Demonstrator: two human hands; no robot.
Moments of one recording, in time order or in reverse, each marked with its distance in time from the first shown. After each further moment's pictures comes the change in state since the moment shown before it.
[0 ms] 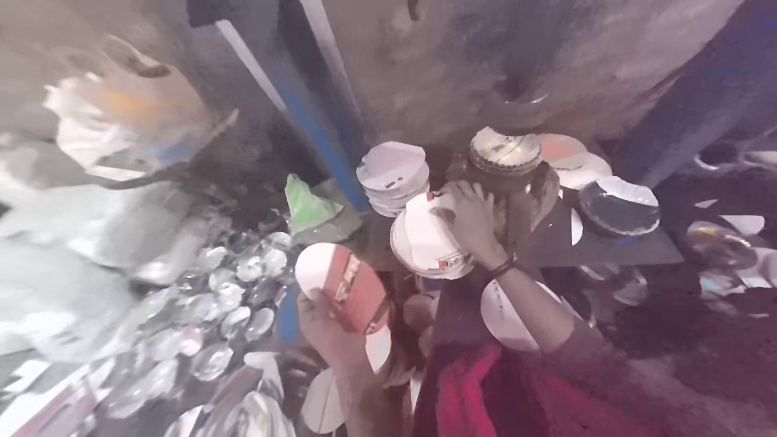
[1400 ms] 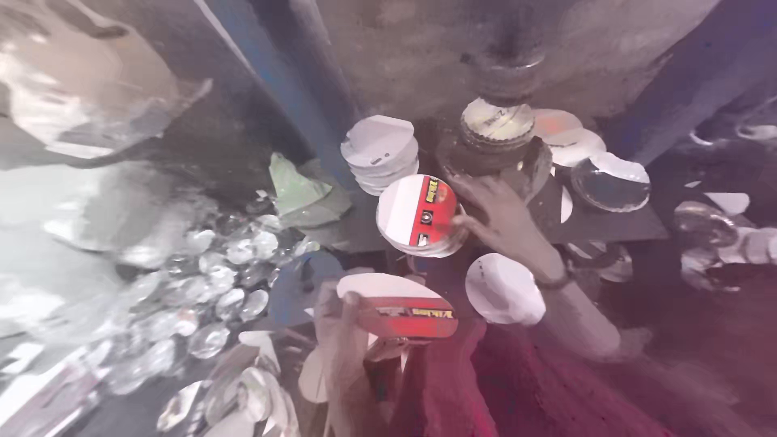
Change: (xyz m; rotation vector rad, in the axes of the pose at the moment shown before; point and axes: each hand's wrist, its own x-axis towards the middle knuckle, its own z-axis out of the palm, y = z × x) left_hand -0.042 0.012 -0.017 -0.196 -0.648 0.014; right_hand -0.053 0.033 -0.064 0.100 -0.058 -0.209
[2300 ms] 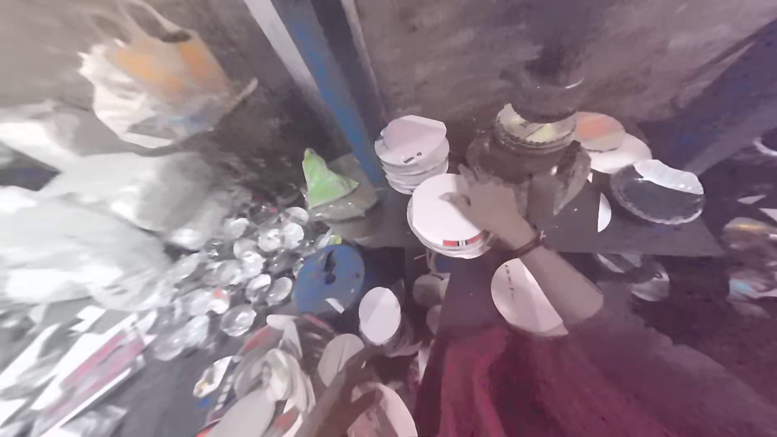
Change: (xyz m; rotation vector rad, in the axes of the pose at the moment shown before) left_hand -0.090 0.029 -0.143 0.875 -0.713 -0.508; right_hand 0.070 -0.014 0.057 -0.235 -0.285 0.289
